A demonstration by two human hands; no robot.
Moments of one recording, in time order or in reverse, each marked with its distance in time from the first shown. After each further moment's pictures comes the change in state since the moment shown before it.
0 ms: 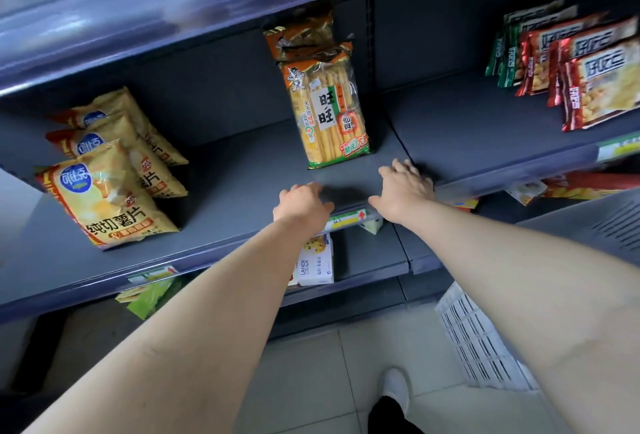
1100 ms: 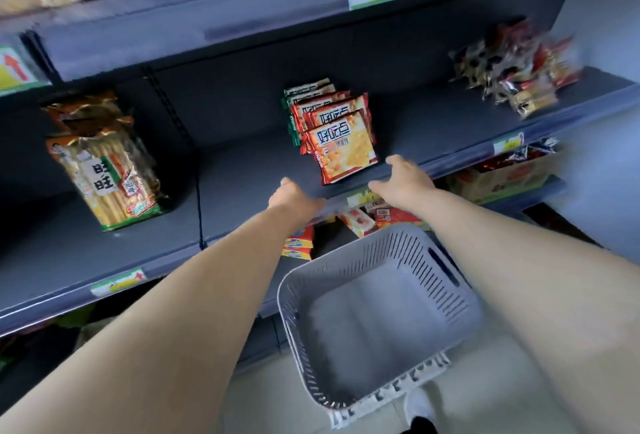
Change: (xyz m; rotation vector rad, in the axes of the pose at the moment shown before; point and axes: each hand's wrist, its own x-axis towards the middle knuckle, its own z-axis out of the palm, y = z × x) left_hand -0.036 0.393 0.097 -0.258 -0.062 0.050; right_hand -0.030 0.389 -0.176 0.296 0.152 0.213
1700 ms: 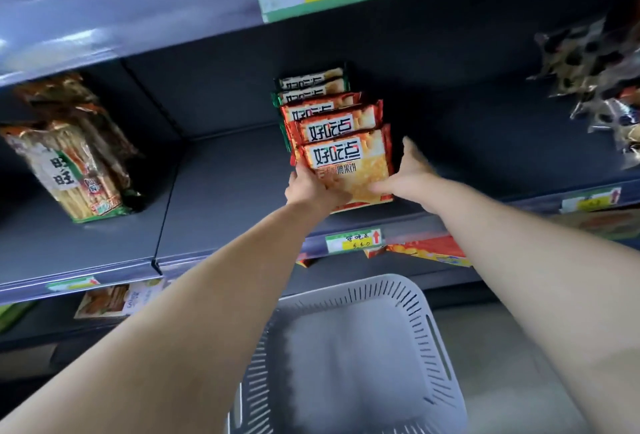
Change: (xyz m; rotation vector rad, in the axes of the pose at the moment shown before) left_hand 0.126 0.089 0.060 -0.365 0.179 -0.245; right_hand 0.201 0.034 -0.005 0.226 -0.335 -0.057
